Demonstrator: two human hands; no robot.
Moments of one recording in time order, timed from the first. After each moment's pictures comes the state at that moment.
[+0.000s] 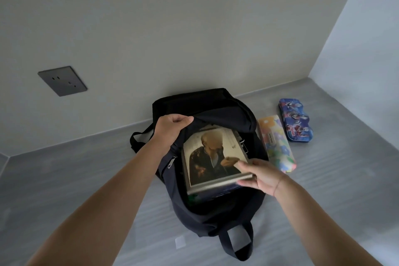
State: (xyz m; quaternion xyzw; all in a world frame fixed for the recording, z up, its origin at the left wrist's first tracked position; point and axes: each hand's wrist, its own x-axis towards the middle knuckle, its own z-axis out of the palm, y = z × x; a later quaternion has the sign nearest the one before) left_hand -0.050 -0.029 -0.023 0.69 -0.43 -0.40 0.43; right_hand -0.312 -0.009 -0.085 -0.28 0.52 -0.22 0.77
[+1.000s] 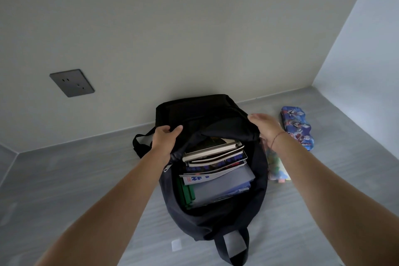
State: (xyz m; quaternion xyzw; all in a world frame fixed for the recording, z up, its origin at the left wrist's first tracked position) left_hand -0.042 -0.026 -0.047 0.78 -0.26 -0.36 0.43; right_hand -0.311 -0.131 -0.056 -0.52 0.59 -0.31 0.53
